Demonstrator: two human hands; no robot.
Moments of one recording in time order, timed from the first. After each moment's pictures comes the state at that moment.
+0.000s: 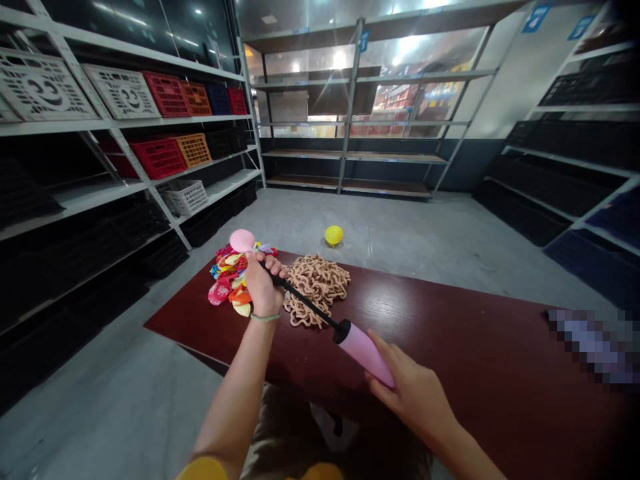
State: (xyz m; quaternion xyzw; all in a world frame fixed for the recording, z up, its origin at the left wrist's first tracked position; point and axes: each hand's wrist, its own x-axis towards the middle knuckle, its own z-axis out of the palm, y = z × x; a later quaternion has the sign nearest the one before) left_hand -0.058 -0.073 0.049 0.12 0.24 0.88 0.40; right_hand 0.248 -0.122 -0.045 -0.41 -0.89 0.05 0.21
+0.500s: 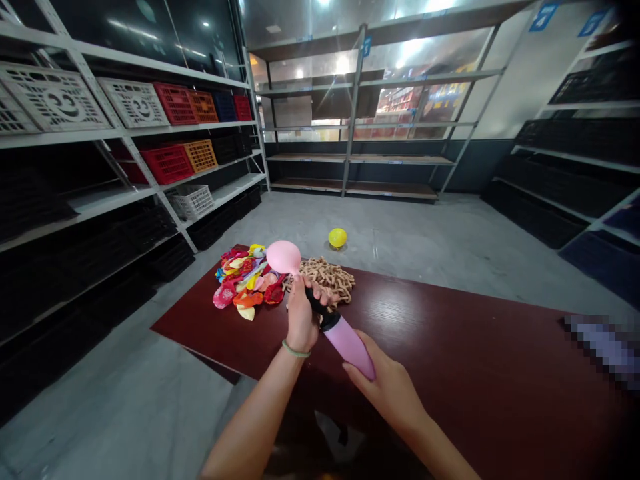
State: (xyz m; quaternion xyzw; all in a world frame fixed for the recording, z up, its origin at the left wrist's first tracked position) left_hand 0.019 -0.086 0.012 0.17 0.28 0.81 0.49; right_hand 0.195 -0.123 -0.034 -0.46 -0.82 0.25 0.22
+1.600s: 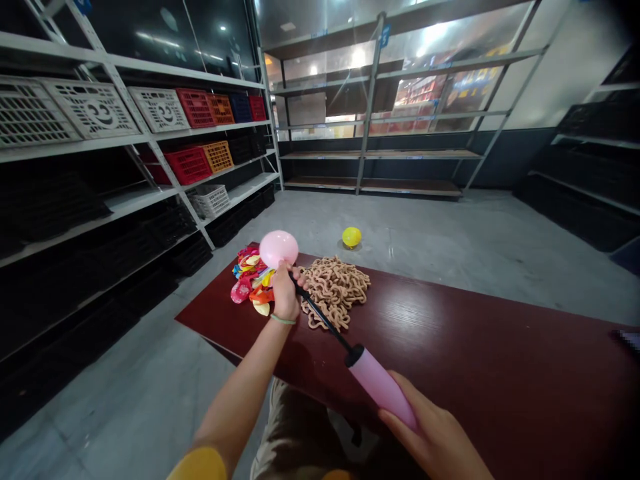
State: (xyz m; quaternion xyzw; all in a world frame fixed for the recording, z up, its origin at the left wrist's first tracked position) left_hand -0.067 -0.066 0.014 0.13 0.33 0.83 0.42; right_hand 0.251 -0.150 -0.069 -0.44 -0.83 0.29 0.19
